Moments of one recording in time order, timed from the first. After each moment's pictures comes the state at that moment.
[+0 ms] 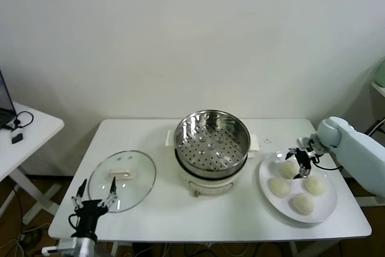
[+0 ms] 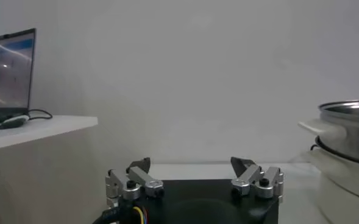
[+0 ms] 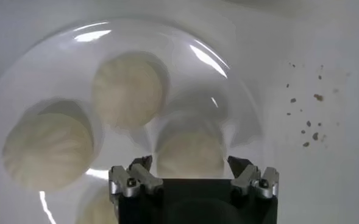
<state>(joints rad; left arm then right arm) 1.64 -1.53 -0.75 -1.97 -0.10 -0.08 0.06 -0.08 0.77 -0.65 0.85 -0.19 0.13 -1.14</state>
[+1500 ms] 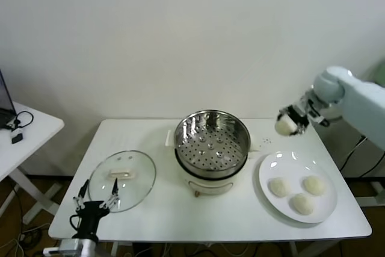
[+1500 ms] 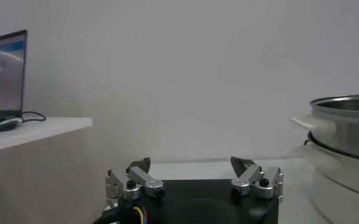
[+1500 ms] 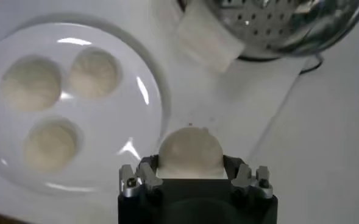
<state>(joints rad) 1.65 -1.52 -0.73 -1.98 -0.08 -0.08 0.06 0.52 0.72 -1.04 1.28 -0.22 0.33 -1.17</state>
